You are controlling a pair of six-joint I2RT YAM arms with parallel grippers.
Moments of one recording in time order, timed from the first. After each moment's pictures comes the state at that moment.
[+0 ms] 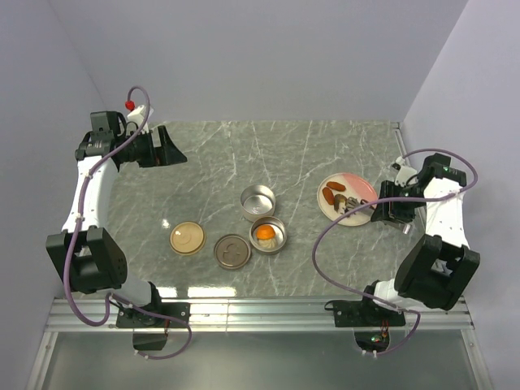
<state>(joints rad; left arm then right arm) 0.17 1.50 1.43 -0.73 0.77 -0.01 -0.43 1.39 1.18 -1.20 -0.44 -0.32</state>
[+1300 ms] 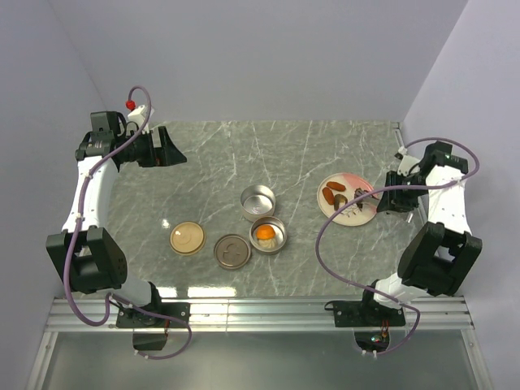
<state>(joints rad) 0.17 1.50 1.42 -0.72 0.77 0.01 -0.41 1.50 1.31 -1.20 -0.40 -0.29</state>
